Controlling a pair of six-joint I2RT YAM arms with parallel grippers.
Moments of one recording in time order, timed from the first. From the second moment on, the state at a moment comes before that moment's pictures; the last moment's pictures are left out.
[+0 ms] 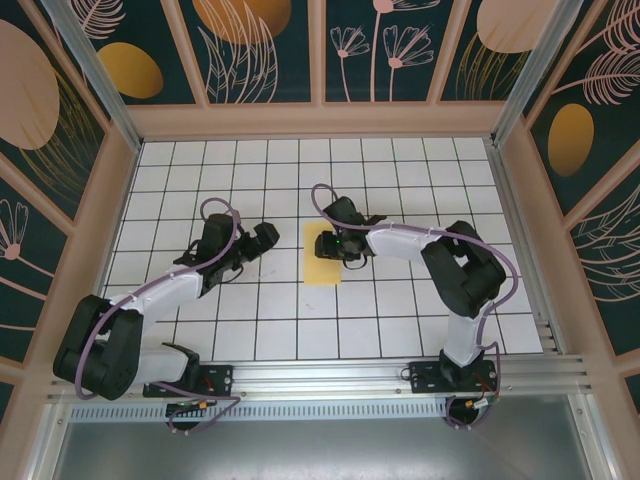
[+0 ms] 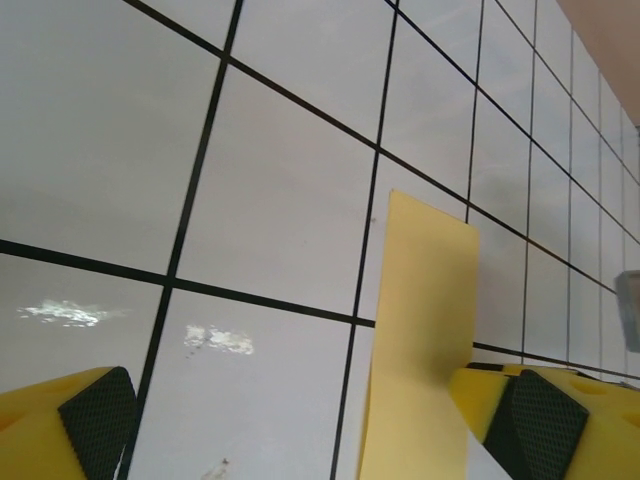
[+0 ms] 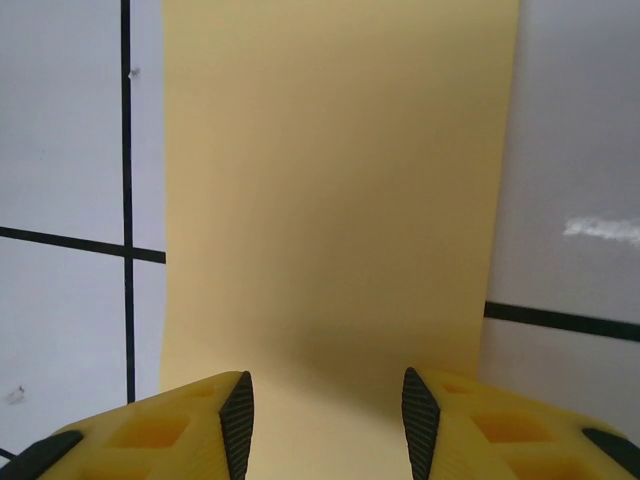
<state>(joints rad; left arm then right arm) -0.38 1.31 0.56 0.06 0.18 -0.90 0.72 1.85 1.11 -0.31 -0.11 0.68</state>
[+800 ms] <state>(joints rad) -0.41 1.35 0.44 0.21 0.28 -1.00 0.74 1.97 1.21 -0.22 -0.30 0.82</state>
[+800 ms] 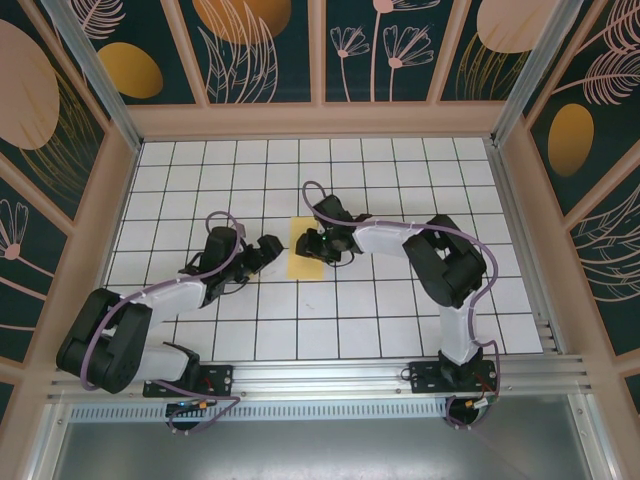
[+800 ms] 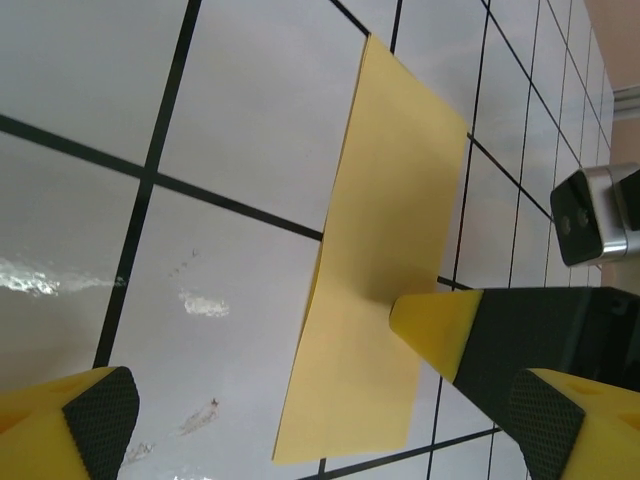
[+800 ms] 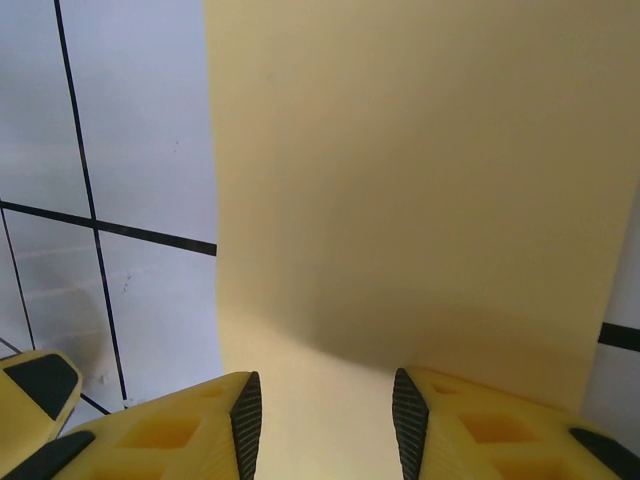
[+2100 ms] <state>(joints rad) -0.54 1.46 0.47 0.29 0.36 -1.12 0.61 2.11 1.39 -0.27 -0.26 0.69</state>
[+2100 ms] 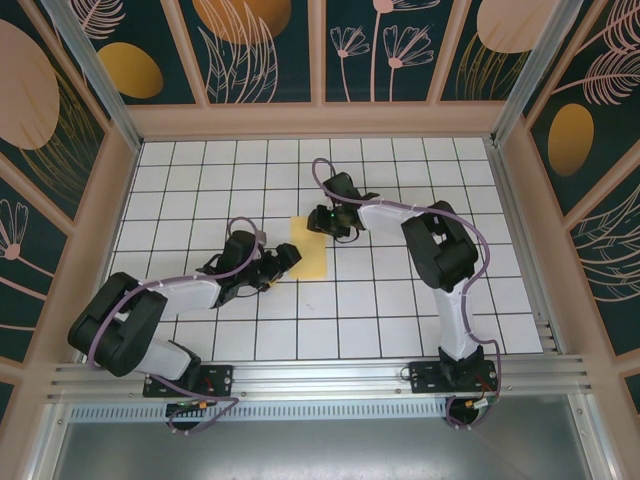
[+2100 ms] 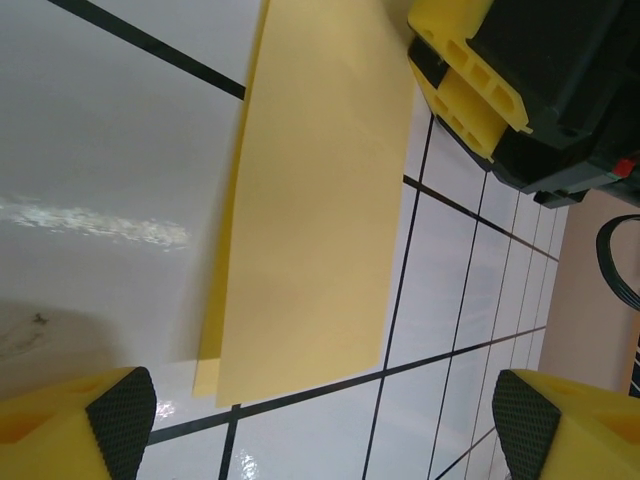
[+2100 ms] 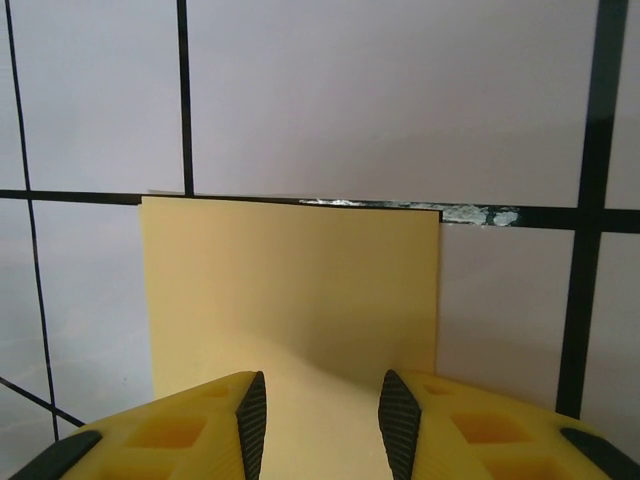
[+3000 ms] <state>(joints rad) -0.54 1.54 0.50 0.50 0.45 -1.19 0.59 2.09 1.34 -0.20 -0.30 0.70</state>
